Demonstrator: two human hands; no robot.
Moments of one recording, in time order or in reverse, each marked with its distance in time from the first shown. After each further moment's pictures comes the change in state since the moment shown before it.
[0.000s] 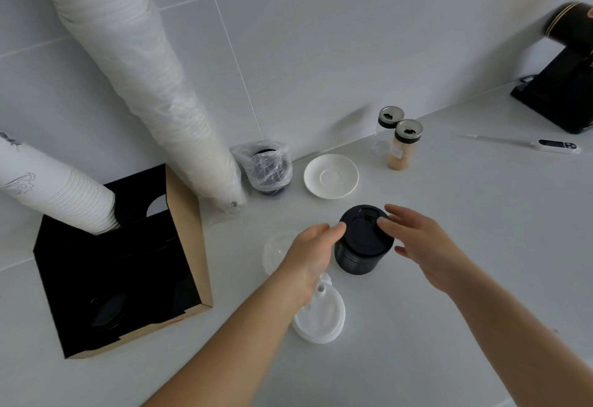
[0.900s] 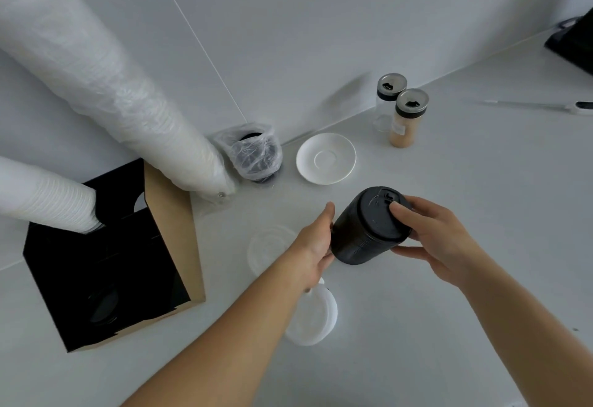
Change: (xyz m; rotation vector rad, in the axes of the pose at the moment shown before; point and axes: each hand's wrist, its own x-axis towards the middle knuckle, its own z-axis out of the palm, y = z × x) left_hand 0.052 0.003 0.037 -0.028 0.023 -0.232; right_hand 0.038 0.020 -0.033 0.179 -0.074 0.071
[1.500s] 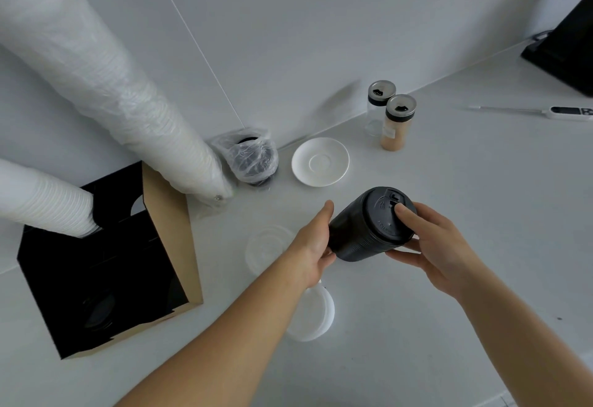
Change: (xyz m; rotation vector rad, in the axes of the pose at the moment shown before) left_hand -0.011 0.000 0.004 -0.054 0.013 -0.003; right_hand -0.027 0.006 0.002 0.122 0.055 -0.014
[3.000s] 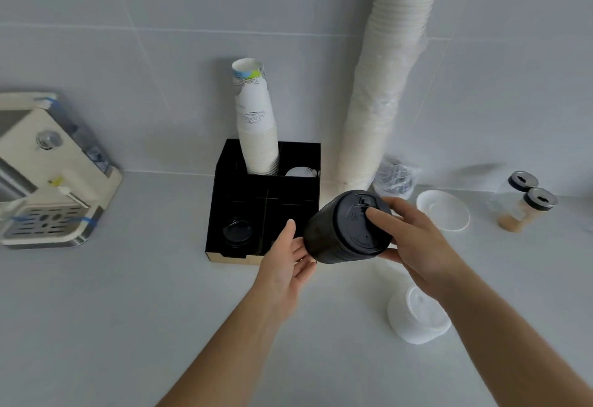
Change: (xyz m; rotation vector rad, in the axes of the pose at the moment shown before) left_hand -0.160 -0.112 -0.252 -0.795 0.156 0.335; right_hand -0.146 0.000 0.267 -0.380 -0.414 -0.275
